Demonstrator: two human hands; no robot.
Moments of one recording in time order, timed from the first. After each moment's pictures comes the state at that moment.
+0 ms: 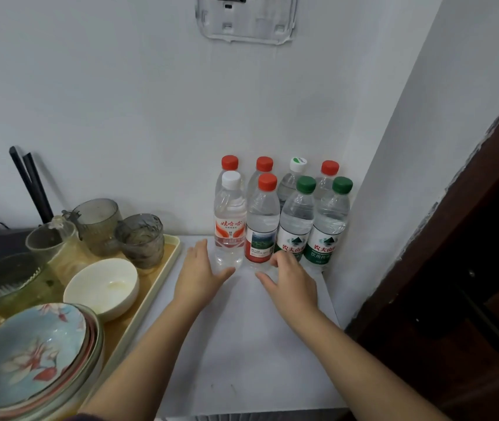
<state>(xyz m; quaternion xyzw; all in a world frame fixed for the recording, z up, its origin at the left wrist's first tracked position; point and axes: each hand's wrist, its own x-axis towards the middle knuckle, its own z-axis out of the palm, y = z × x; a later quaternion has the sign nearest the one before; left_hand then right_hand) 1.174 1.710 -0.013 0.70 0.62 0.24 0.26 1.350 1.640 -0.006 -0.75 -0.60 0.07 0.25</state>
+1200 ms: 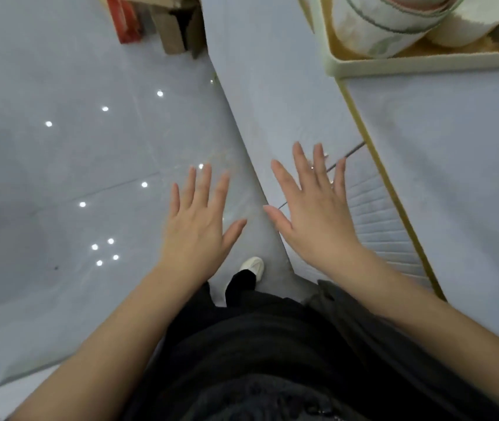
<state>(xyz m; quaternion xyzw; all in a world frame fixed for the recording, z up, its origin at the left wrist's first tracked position) 1.126 1.284 -0.095 0.36 0.92 0.08 0.13 1.210 1.454 -0.062 -0.16 -0.98 0.07 -0.11</state>
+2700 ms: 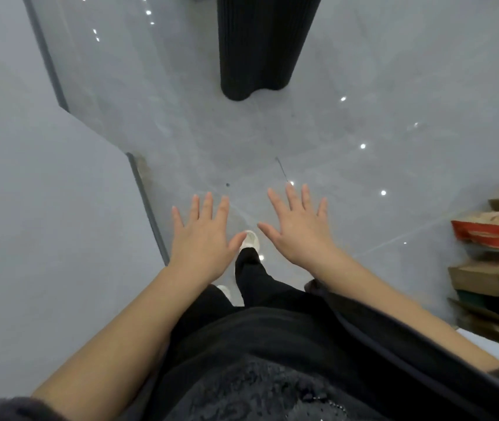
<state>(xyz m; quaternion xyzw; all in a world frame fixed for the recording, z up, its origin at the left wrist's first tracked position) 0.971 0.814 -0.127 -0.41 0.86 0.19 0.24 0.816 0.899 -0.133 0.47 -0.81 -0.11 -0.32</state>
